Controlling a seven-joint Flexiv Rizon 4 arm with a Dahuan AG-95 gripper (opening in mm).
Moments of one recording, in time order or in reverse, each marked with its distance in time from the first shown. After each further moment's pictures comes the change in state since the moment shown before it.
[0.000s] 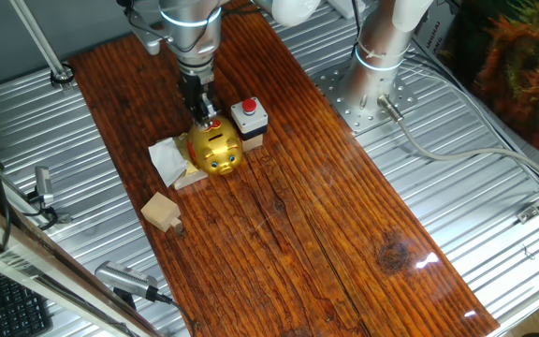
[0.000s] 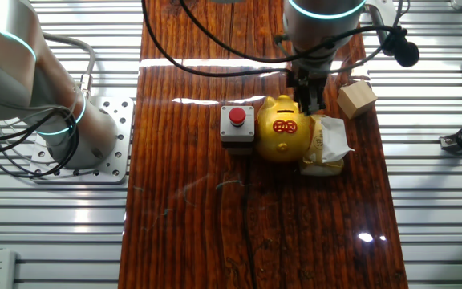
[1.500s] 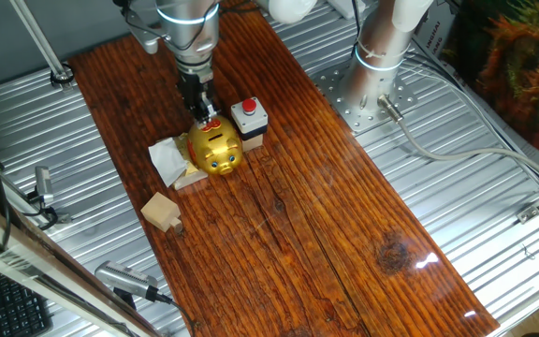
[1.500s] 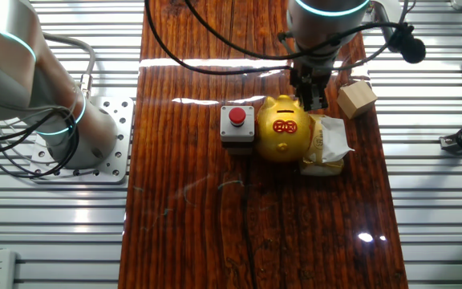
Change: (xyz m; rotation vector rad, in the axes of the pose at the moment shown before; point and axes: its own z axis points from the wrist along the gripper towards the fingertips) arm 0.000 0.003 -0.007 -0.013 0.010 -0.033
